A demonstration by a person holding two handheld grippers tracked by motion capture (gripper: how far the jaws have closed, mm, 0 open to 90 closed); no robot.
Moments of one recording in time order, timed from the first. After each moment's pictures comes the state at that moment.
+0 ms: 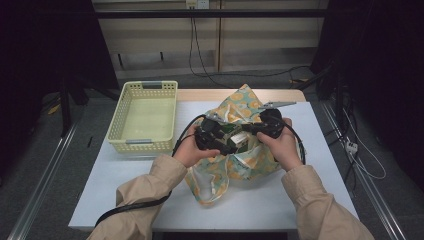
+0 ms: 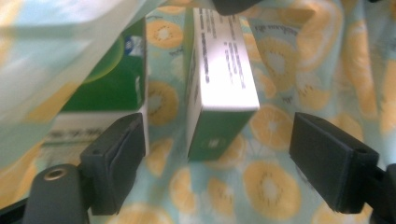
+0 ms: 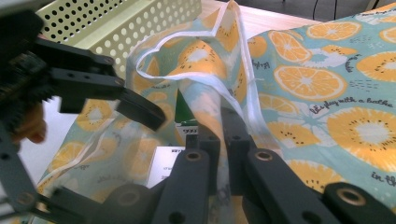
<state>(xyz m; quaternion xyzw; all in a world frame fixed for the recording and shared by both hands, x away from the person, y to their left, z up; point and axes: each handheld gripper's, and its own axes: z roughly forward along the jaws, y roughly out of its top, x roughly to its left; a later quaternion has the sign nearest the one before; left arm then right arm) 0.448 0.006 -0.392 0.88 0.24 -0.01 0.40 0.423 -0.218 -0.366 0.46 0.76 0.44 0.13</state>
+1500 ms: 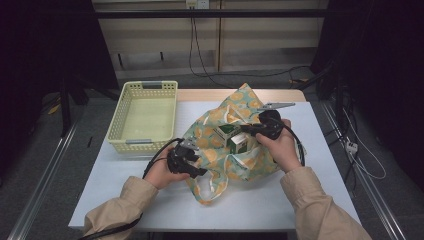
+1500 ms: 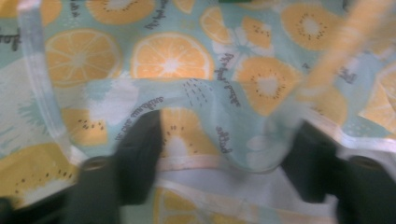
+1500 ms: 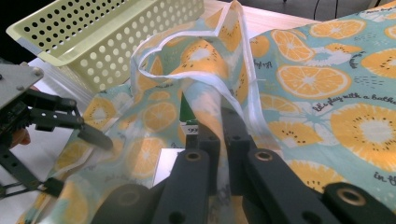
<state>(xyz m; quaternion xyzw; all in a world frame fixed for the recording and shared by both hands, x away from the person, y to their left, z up) 0.414 0.077 -0.445 0.92 0.21 0.02 0.34 0.420 -0.215 -0.366 0.46 0.76 0.44 0.13</state>
